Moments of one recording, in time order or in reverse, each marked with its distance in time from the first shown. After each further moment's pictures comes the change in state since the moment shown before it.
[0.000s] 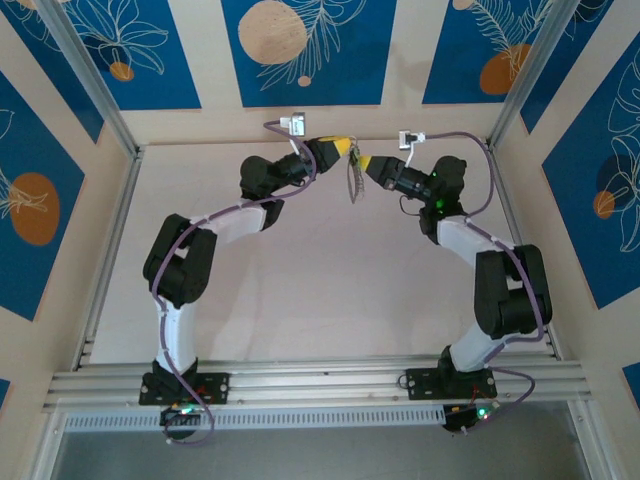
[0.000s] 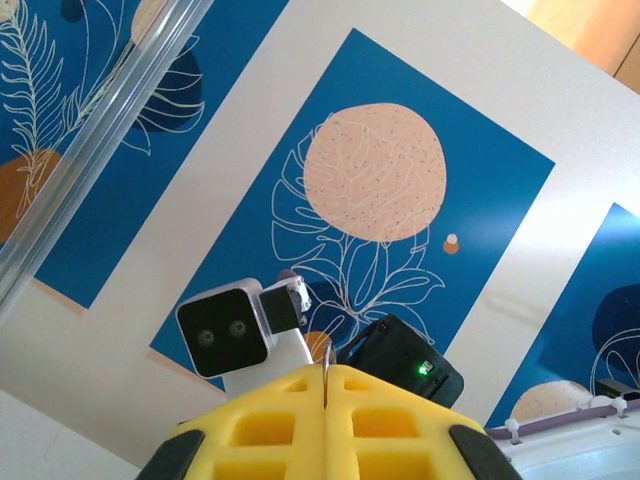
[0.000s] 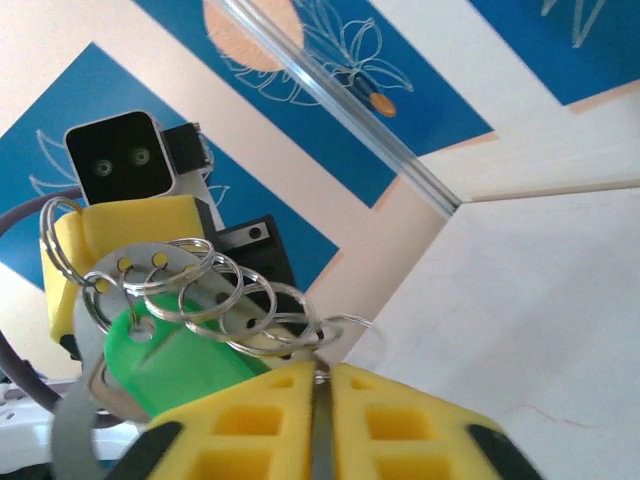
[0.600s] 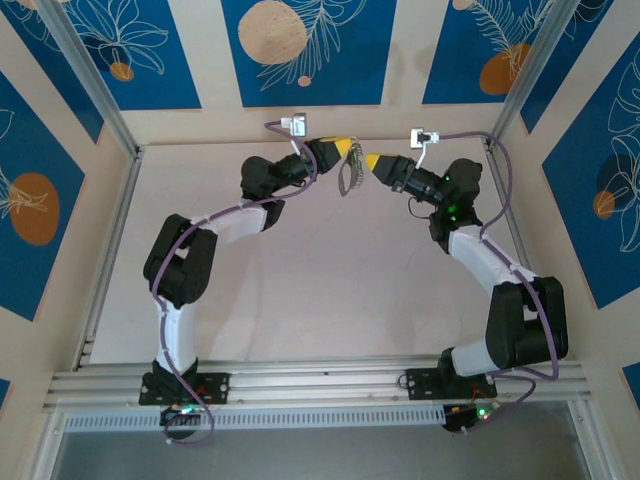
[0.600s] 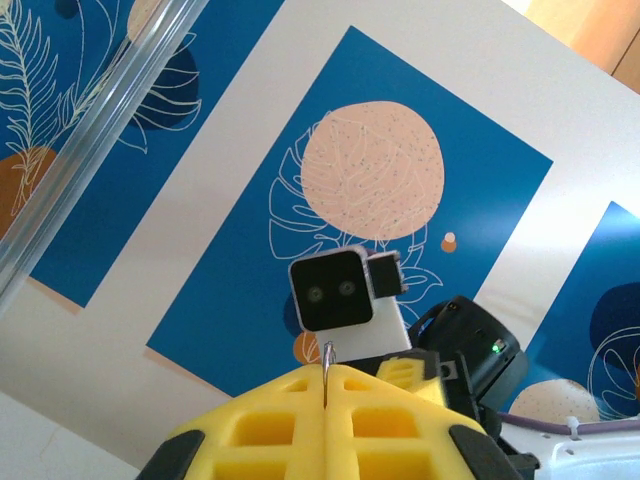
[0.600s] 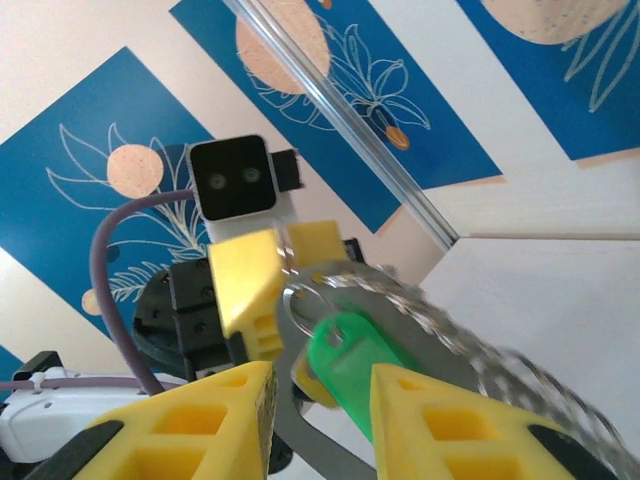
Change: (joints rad) left arm -0.005 0.000 0.000 0.000 0.000 0.000; right arm 0.013 -0.176 -0.014 -0.101 0.039 -0.072
